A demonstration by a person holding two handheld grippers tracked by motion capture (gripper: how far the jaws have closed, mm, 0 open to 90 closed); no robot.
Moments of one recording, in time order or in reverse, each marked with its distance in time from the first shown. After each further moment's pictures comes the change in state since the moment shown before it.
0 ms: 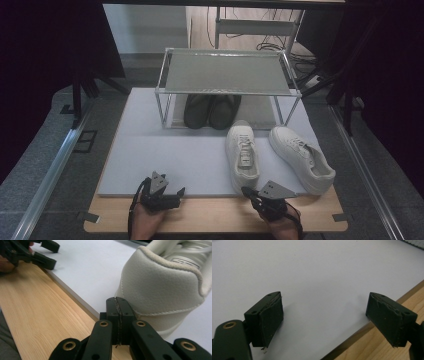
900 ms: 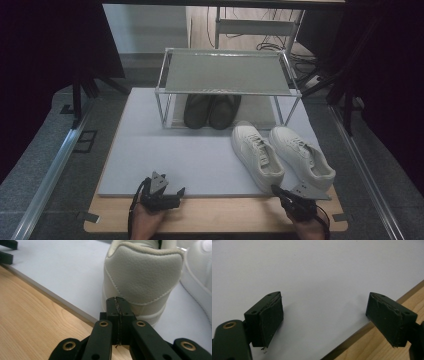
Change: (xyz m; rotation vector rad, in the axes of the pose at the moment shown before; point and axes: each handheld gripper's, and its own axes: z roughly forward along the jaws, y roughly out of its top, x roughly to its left) left arm 0.000 0.000 0.000 0.000 0.000 0.001; right arm -0.049 -0.028 -0.048 0.010 -0.150 0.111
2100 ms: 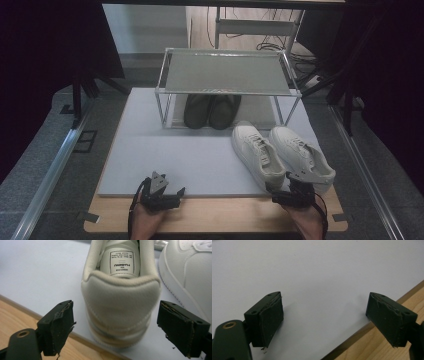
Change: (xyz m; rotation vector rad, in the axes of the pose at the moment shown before) left arm 0.000 0.000 0.000 0.001 0.000 -0.001; right arm -0.007 0.030 0.015 0.077 -0.101 0.116
